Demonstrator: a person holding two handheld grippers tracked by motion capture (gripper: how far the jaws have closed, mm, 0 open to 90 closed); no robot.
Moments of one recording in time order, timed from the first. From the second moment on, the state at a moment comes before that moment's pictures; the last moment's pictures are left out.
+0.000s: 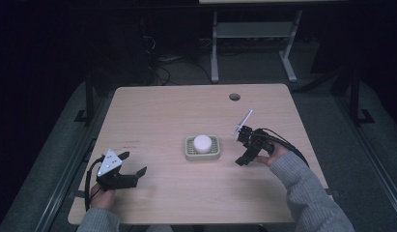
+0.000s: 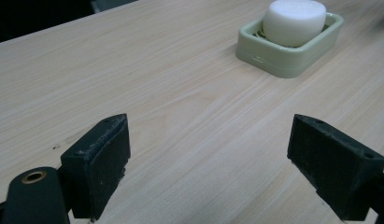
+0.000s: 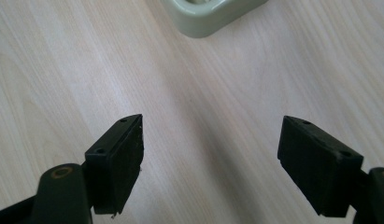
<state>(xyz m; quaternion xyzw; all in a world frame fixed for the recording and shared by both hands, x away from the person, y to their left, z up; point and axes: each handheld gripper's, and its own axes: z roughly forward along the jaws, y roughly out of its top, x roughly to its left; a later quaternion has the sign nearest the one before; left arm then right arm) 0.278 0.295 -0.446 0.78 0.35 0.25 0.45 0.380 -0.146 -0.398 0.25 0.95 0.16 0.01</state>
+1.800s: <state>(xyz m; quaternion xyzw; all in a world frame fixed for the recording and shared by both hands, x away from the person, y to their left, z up) 0.277 0.294 -0.447 0.79 0.35 0.25 0.44 0.322 -0.200 -0.427 0.29 0.93 0.21 0.02</state>
